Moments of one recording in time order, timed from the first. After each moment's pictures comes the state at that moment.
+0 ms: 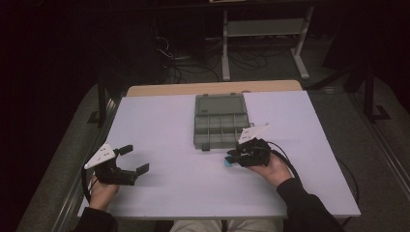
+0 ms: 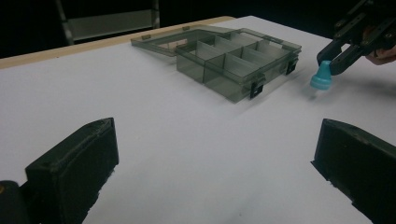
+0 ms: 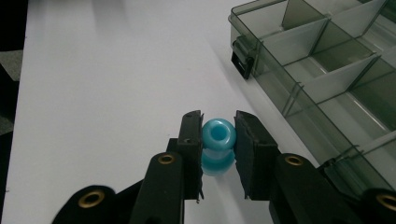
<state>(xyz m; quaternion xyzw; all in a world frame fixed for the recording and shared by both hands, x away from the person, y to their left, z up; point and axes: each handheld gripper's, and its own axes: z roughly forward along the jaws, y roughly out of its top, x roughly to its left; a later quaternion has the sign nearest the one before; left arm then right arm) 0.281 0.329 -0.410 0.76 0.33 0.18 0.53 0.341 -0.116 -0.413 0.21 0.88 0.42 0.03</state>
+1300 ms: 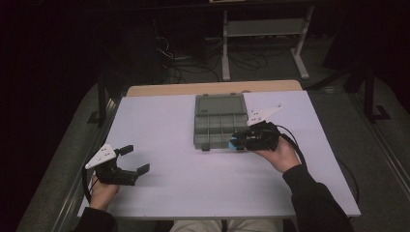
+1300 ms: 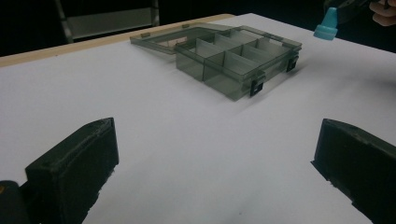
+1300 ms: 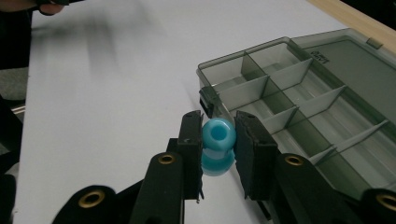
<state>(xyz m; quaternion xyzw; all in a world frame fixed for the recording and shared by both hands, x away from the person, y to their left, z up) 0.282 0.328 -0.411 0.76 0.33 0.18 0.53 0.357 -0.134 -0.363 0.21 0.87 0.44 0.07</state>
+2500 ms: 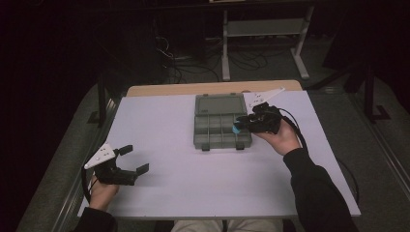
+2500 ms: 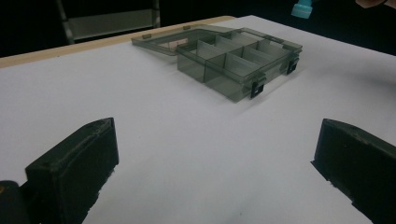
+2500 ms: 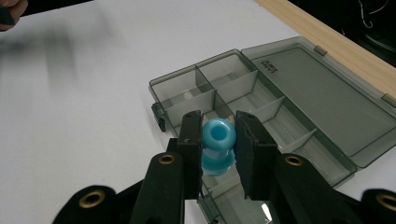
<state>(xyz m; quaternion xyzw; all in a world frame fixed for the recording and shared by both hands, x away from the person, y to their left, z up) 0.282 0.330 -0.410 0.76 0.33 0.18 0.53 0.397 -0.144 -0.344 0.24 0.87 0.43 0.09</state>
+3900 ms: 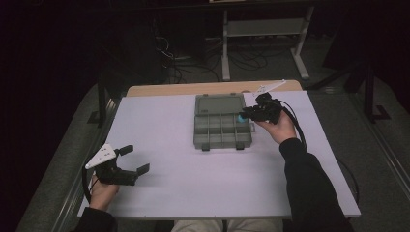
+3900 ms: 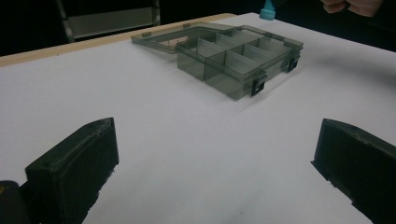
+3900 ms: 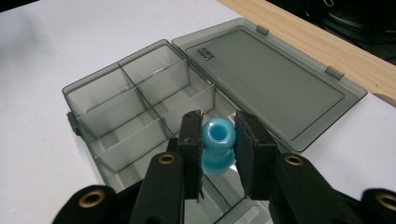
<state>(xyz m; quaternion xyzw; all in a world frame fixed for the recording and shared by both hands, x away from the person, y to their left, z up) 0.282 0.328 -0.411 0.76 0.33 0.18 0.53 0.451 -0.162 -0.372 0.32 0.84 0.42 0.10</state>
